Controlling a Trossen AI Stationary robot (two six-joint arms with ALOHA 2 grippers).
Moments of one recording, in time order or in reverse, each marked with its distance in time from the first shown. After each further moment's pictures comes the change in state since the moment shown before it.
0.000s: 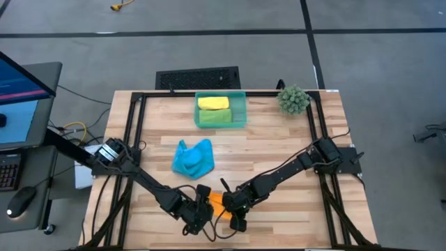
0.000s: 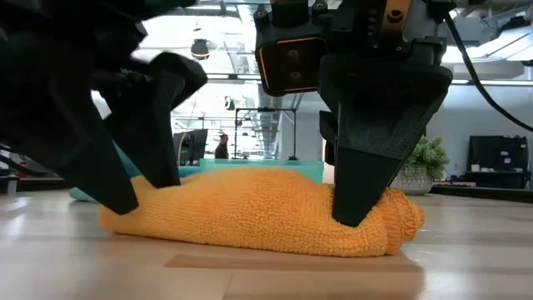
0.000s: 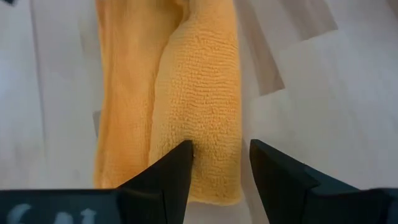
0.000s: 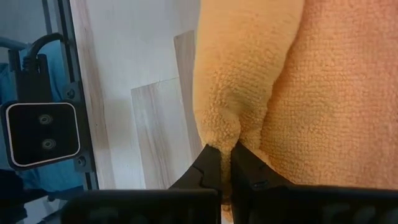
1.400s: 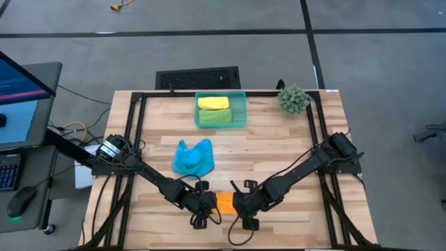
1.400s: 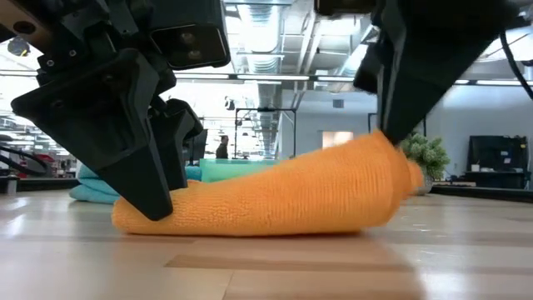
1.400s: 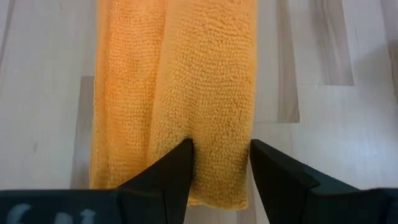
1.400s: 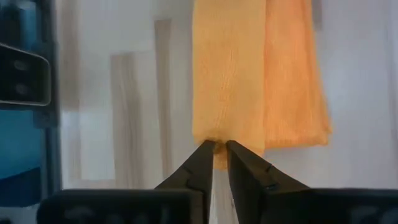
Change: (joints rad) left arm 0.079 -0.001 -0.077 0.092 0.196 -0.314; right arm 0.073 -0.176 0.000 -0.245 0.285 -0.113
